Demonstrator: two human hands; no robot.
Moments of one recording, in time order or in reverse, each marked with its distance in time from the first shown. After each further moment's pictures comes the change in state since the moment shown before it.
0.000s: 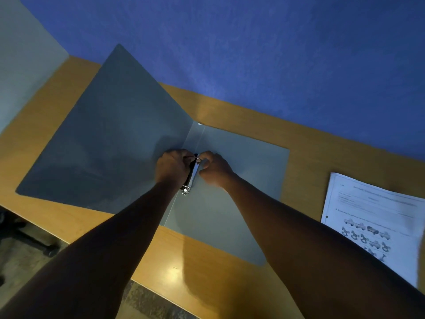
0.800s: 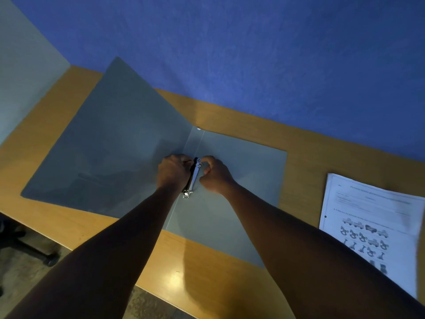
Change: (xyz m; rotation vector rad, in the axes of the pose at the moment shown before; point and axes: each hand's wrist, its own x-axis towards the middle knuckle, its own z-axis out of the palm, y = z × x) left_hand -0.002 0.004 -0.003 -0.087 -0.035 -0.104; right_hand -0.019 -0.006 0.000 0.048 0.037 0.024
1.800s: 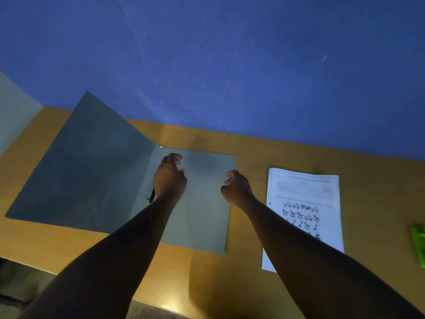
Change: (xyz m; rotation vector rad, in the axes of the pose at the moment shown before) left_hand -0.061 0.099 0.017 0.002 0.111 0.169; right_hand -0.113 0.079 -0.114 0.158 0.259 0.194
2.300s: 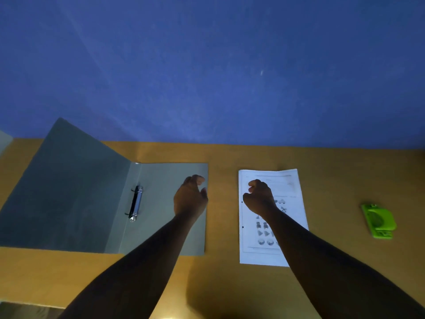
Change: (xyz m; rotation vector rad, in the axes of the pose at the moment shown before) left_hand -0.073 0.081 0.041 0.006 -0.197 0.219; right_hand -0.046 0.078 -0.095 -0.003 0.231 0.154
